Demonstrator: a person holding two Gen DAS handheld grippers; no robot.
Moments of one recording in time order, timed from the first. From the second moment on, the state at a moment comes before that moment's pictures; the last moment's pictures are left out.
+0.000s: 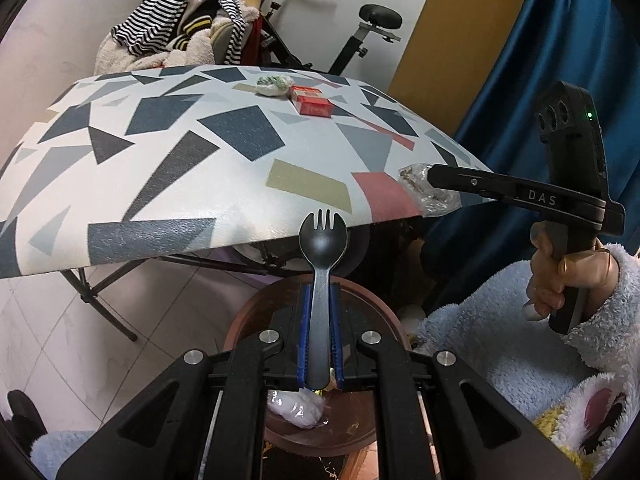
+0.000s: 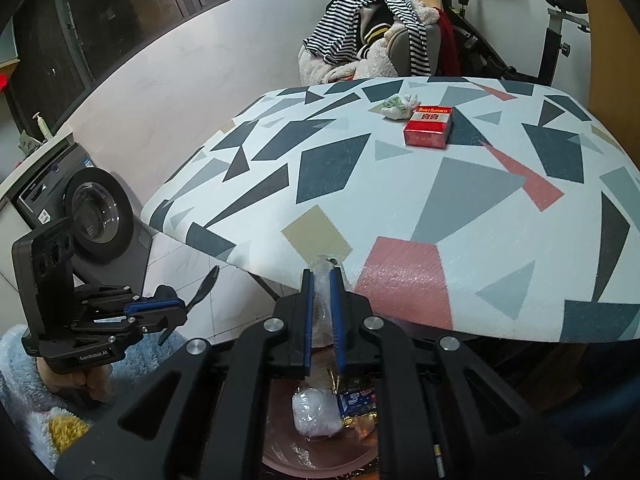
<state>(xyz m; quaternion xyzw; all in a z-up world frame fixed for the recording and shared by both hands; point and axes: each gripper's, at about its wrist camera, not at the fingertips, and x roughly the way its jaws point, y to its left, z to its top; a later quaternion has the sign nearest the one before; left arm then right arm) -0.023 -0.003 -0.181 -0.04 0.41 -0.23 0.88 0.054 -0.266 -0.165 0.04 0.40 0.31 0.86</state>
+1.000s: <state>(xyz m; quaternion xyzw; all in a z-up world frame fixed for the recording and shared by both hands) -0.032 0.003 -0.185 -0.02 0.38 -0.13 0.92 0.027 -0.231 -0.263 -0.02 0.48 0.28 0.83</state>
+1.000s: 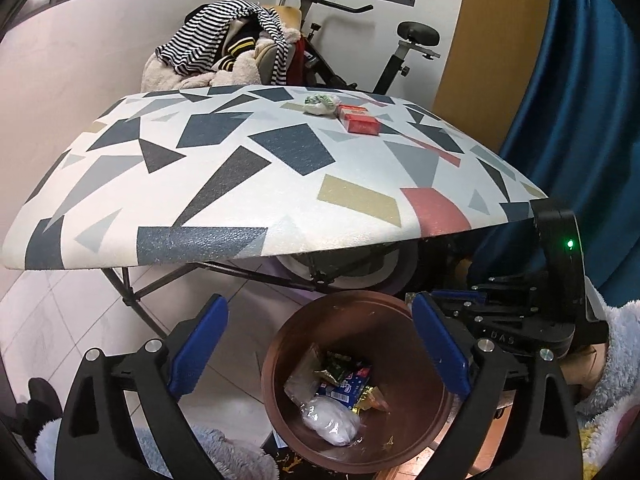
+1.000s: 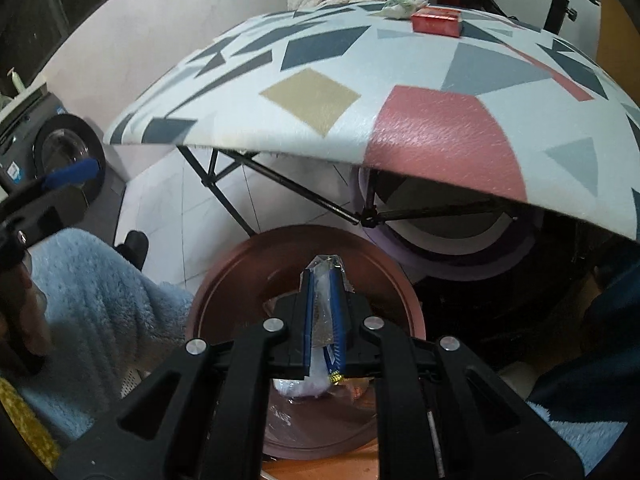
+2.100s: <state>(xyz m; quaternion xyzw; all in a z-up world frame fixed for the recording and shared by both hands) -0.007 0.025 -0.170 -0.07 0.37 -0.12 0.92 0.051 -0.246 -0.215 -0.04 0.42 0.24 0.88</state>
